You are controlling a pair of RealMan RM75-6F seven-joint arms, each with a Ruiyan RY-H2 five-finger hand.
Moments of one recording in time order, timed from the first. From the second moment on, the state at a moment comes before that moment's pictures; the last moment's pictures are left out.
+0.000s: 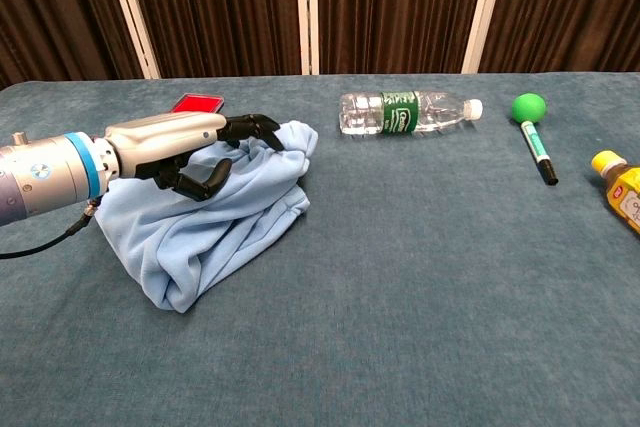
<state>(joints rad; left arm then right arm) -0.83 -1.62 -0.02 -1.17 1.53 0.91 -0.23 0.15 -1.05 0.10 -1.70 -1.55 1.49 0.16</state>
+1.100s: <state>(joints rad) -0.52 -1.23 -0.06 -1.59 1.50 1.40 -0.04 0.14 -1.05 0.10 -1.71 -1.57 1.52 0.09</state>
